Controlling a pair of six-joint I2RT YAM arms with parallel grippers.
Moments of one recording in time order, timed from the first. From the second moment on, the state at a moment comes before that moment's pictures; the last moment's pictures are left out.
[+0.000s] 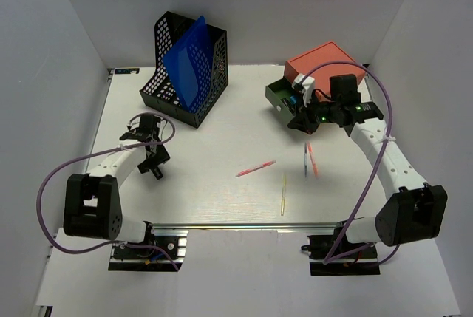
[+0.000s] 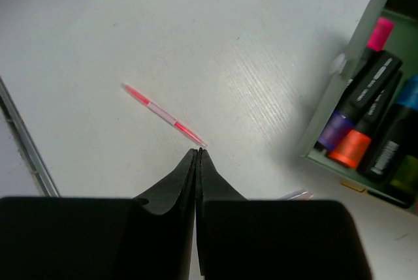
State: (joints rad) left arm -0.12 1.39 0.82 -0.62 -0.31 -0.61; right arm 0.23 1.36 1.25 -0.67 -0.71 -0.46
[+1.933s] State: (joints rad) left arm -0.53 1.91 1.37 0.51 0.62 -0.95; right arm 0.09 1.05 1.12 -0.43 -0.48 -0.15
